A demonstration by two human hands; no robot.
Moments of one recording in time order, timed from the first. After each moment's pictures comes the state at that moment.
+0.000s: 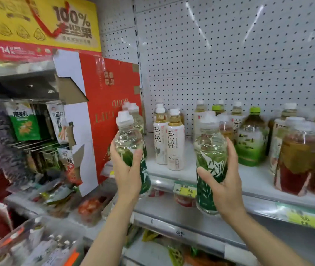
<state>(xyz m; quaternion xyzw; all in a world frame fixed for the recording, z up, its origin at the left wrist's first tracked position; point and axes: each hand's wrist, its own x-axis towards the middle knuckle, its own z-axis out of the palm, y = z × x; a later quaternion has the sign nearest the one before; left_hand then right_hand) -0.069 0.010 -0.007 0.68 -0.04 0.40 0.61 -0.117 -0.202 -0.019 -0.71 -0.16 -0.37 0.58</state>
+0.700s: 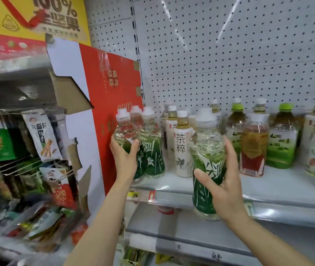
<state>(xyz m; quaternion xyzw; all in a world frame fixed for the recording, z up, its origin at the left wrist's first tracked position) 0.100 0.113 0.009 0.72 -0.06 0.33 0.60 -0.045 -0.093 -0.017 -0.69 -0.14 -0.41 0.58</state>
